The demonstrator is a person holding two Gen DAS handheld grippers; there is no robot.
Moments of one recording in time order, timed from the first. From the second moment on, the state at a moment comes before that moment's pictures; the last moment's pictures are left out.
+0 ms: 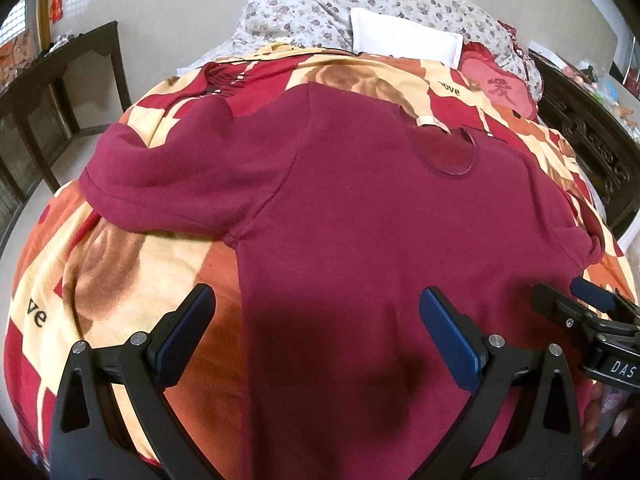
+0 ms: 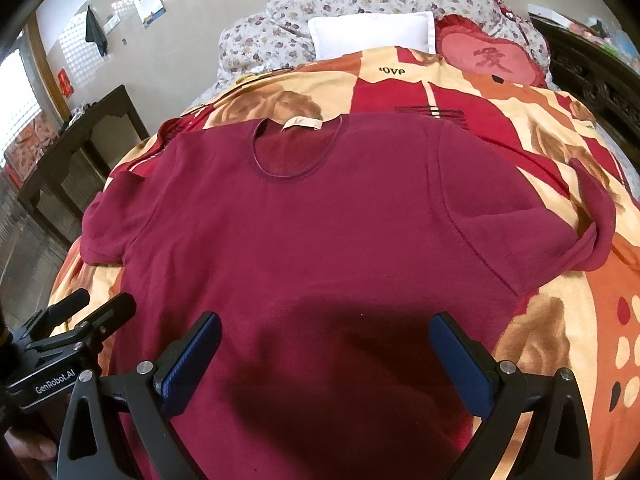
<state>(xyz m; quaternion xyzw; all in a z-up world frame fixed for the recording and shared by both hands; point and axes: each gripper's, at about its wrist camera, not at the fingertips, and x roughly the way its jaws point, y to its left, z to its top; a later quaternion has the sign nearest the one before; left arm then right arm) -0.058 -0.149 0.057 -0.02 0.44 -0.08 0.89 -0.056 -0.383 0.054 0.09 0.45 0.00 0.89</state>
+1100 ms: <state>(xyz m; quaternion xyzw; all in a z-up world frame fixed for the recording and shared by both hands) 0.101 0.111 0.011 -0.33 0.41 0.07 0.85 -0.019 -0.366 0.045 0.10 0.48 0.03 0.87</state>
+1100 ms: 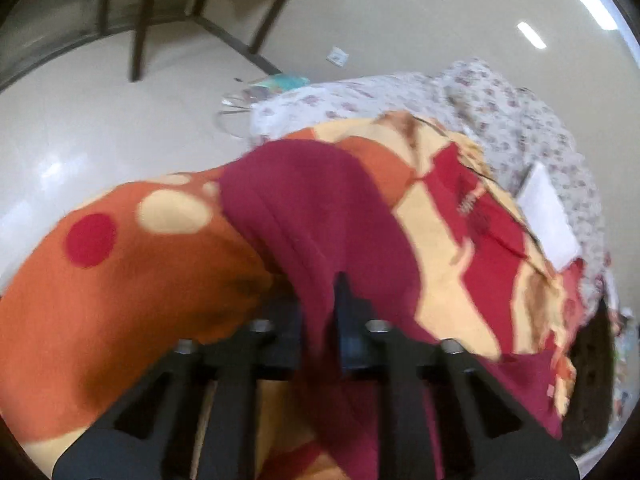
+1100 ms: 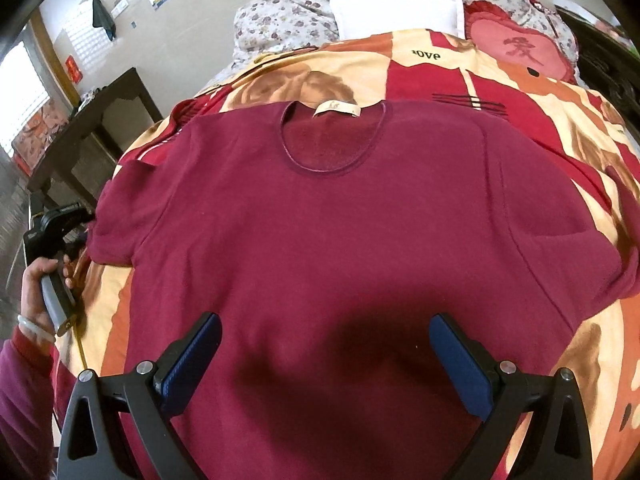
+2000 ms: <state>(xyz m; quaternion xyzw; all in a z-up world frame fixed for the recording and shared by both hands) -0.019 -0.245 0.090 -0.06 0.44 -0.33 0.83 -0.060 -0.506 0.085 0.17 0.43 -0.09 0.88</state>
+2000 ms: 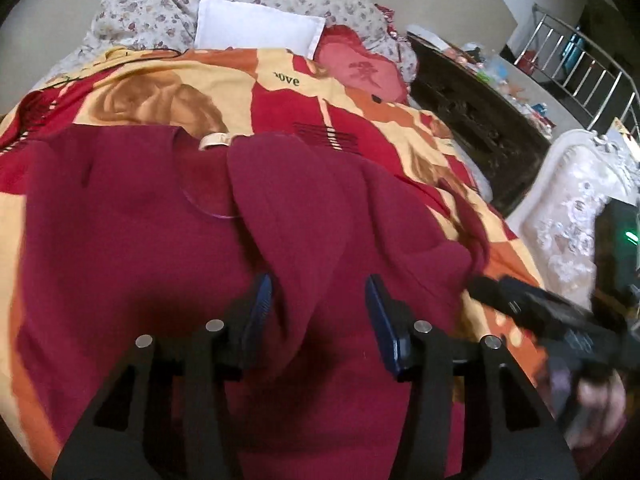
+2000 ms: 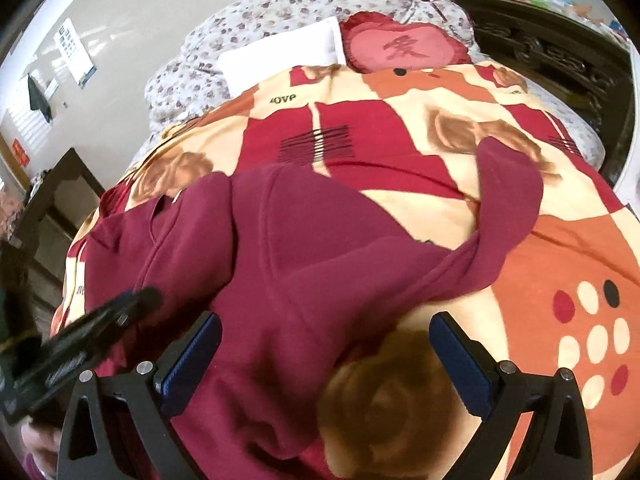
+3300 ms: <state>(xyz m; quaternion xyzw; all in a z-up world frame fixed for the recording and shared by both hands) -0.015 -0.141 0.041 -0.03 0.45 -0.10 0.89 -0.038 -0.482 0.107 0.14 0.44 0.02 0.89</state>
